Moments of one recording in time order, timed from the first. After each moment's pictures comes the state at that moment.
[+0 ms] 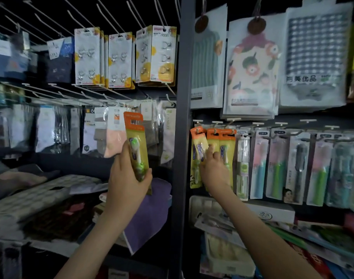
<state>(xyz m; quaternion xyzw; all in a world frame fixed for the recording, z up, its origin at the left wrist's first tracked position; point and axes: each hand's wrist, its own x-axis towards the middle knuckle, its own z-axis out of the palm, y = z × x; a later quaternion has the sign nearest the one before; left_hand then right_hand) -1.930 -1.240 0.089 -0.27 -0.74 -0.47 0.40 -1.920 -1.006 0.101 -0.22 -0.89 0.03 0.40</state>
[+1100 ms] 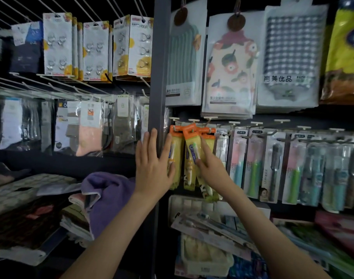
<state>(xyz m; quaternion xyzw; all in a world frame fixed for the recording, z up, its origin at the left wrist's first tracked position) -1.948 -1.116 0.093 -0.30 -0.73 -0.19 0.59 -1.857 -0.969 0.121 -0.02 -0.89 0.26 0.37</state>
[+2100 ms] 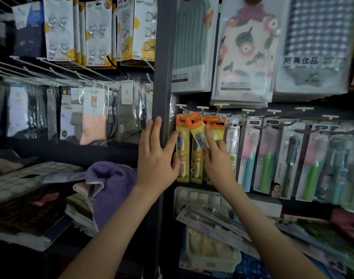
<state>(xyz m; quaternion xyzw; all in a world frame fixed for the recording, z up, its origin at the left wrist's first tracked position) -1.958 -1.114 0.090 -0.33 -0.68 -0.23 0.61 -1.891 -0.958 0.097 -0.01 -0.84 0.18 0.51</state>
